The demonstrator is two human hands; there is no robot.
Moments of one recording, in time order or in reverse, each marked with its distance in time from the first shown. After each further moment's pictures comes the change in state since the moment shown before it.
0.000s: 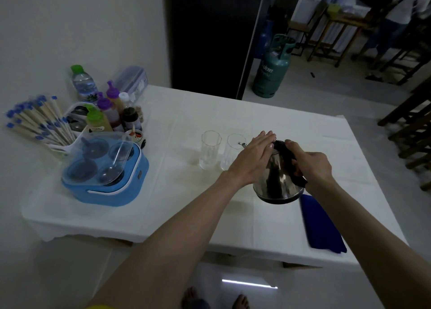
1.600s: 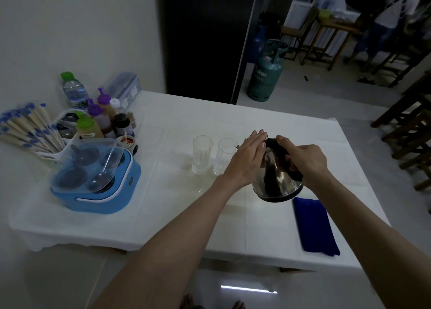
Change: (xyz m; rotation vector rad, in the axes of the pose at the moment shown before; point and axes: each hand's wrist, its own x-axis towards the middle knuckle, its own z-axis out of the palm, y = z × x) left_hand 0.009 0.010 0.008 -0.084 0.088 -0.014; right_hand 0.010 -0.019 -0.014 -0.140 -0.011 -0.106
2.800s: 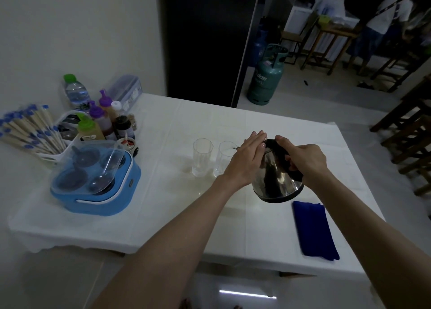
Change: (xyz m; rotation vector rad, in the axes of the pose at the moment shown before) left_hand 0.003 0.004 -0.004 0.010 0.008 -0.004; right_hand 0.004 -0.008 -0.002 -0.030 -0.002 -0.020
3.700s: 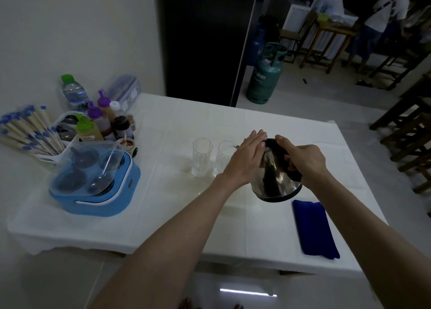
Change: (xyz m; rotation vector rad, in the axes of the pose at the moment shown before) left_hand 0.002 -0.001 -0.002 0.019 -0.016 0.008; right_hand 0.001 0.003 0.003 0.056 0.009 0.009
